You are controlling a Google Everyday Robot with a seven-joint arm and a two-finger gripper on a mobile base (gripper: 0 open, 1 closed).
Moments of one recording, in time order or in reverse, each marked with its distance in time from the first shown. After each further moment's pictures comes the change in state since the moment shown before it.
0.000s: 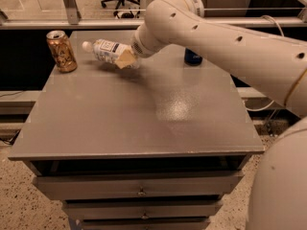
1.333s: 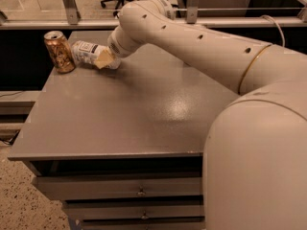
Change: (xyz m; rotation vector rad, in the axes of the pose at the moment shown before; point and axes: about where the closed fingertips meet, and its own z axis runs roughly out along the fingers) arm -0.043 0.041 0.060 -0.088 -0.026 -0.002
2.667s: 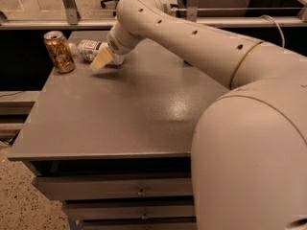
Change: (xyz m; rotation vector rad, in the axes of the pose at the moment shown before) arm -0.004 -0.003 0.004 -0.012 0.043 -0.024
